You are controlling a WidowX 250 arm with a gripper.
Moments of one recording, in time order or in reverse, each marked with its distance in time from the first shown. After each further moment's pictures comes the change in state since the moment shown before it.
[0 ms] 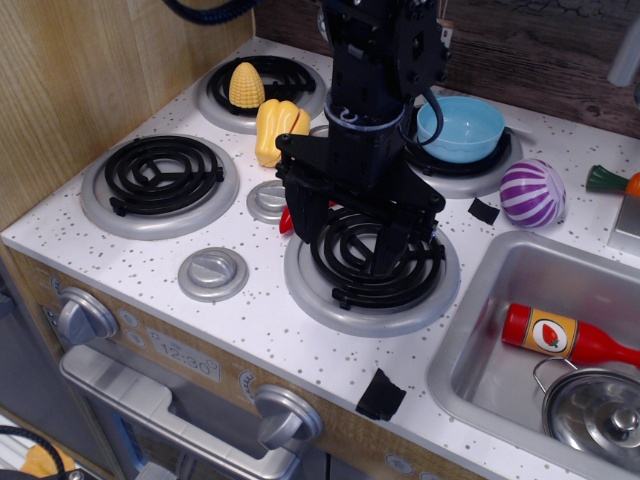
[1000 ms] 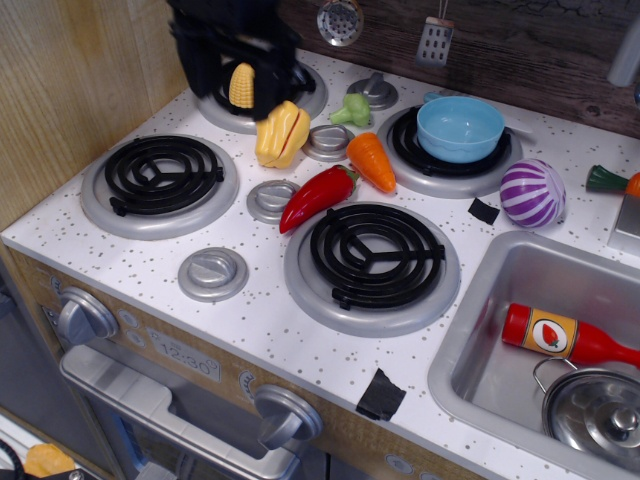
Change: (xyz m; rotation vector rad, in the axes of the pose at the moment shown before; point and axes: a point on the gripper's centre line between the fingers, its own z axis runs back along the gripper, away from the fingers) arm 0.073 0.132 0.021 0.027 -0.021 -0.023
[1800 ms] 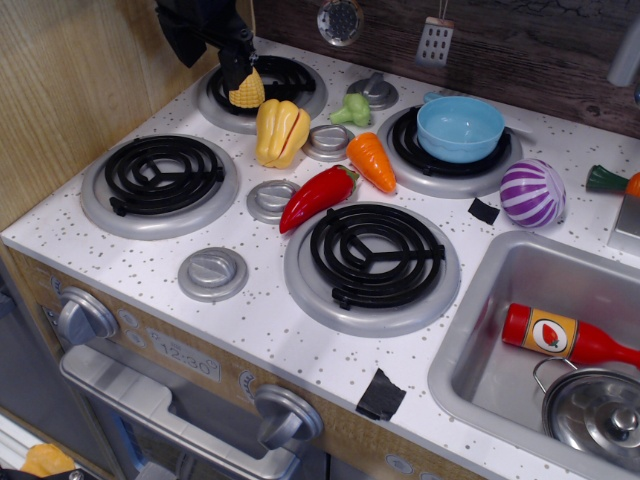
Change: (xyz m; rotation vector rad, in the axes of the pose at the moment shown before) arm 0.069 0.075 -0.059 0.045 -0.265 -0.066
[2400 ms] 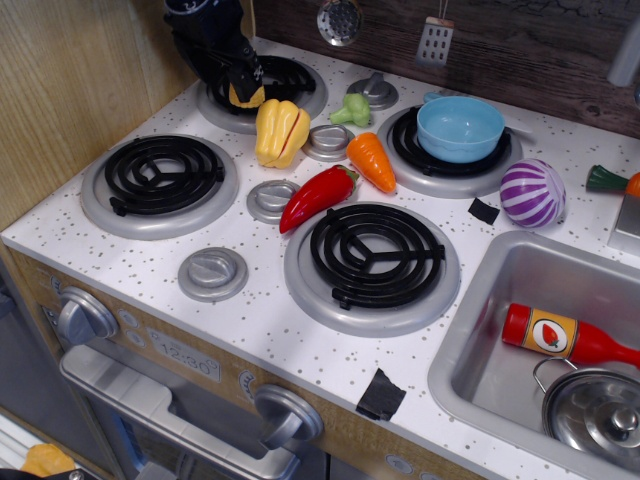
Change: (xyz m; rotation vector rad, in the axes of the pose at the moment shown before) arm 0.012 0.002 -0.039 -0.109 -0.064 -0.028
